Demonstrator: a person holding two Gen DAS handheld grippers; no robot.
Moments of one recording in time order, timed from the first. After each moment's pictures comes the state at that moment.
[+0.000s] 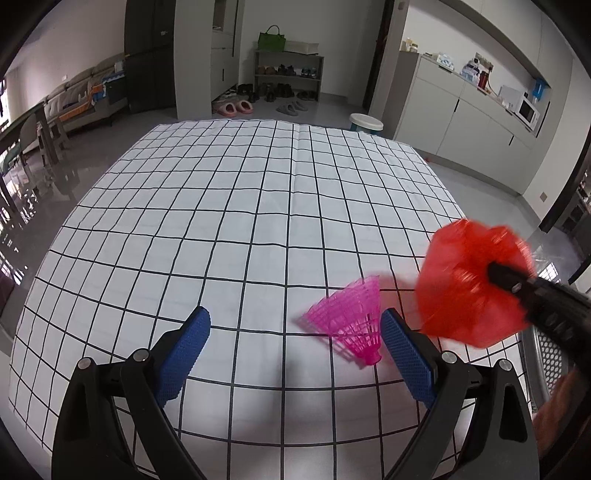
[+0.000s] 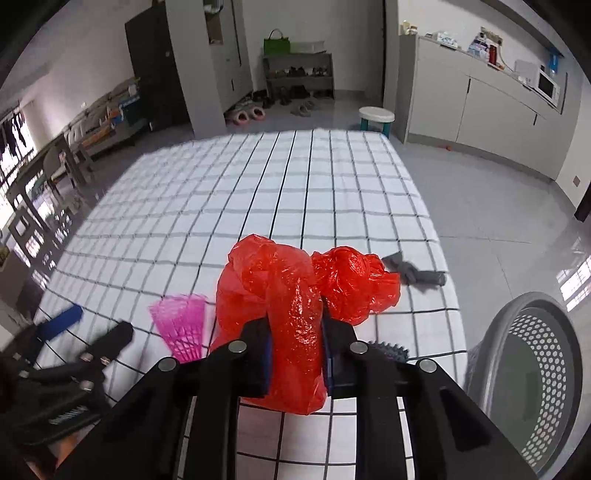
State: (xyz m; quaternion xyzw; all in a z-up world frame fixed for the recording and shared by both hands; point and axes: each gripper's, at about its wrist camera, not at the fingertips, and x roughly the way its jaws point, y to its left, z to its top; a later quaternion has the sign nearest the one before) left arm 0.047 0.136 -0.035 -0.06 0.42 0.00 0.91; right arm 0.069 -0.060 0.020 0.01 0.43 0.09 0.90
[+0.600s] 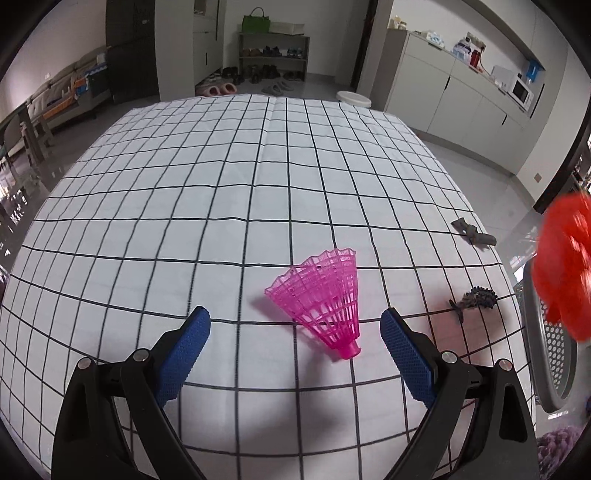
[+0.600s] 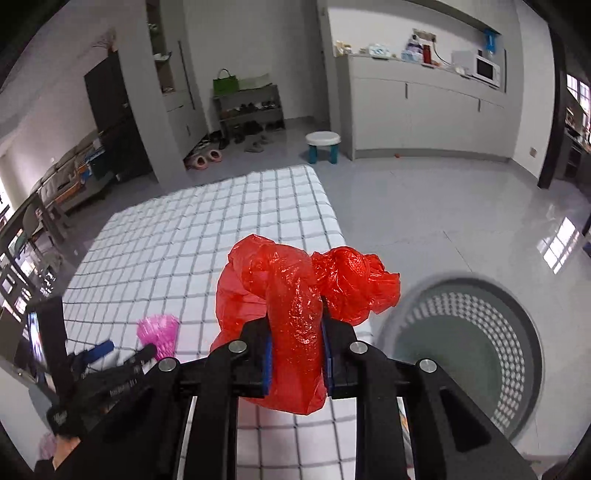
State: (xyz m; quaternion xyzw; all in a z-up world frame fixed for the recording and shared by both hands) left arm 0.066 0.103 -0.065 -0.05 0.45 -0.02 0.89; right arm 0.012 -0.146 0.056 0.06 0.39 0.01 0.92
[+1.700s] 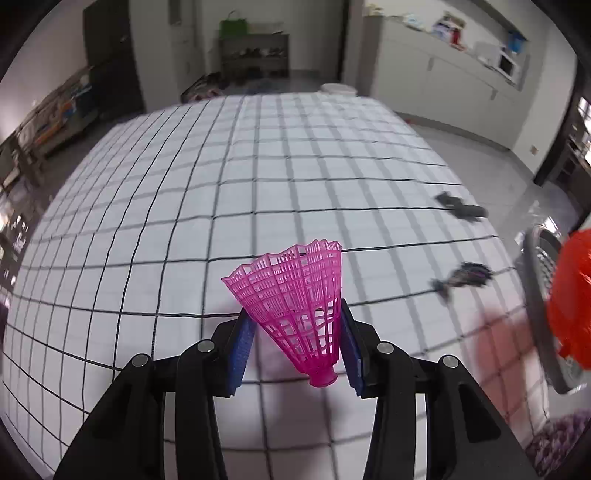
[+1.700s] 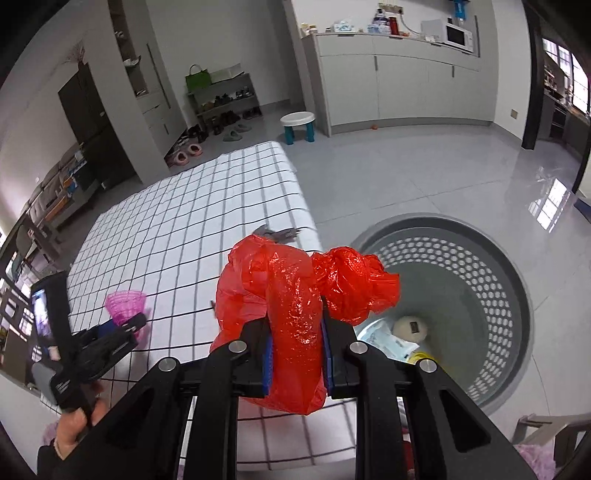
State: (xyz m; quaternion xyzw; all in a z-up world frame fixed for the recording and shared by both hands) left arm 0.058 0.059 -0.067 0.00 0.45 -0.04 0.89; right arm -0.031 -0.200 0.039 0.12 0.41 -0.03 0.90
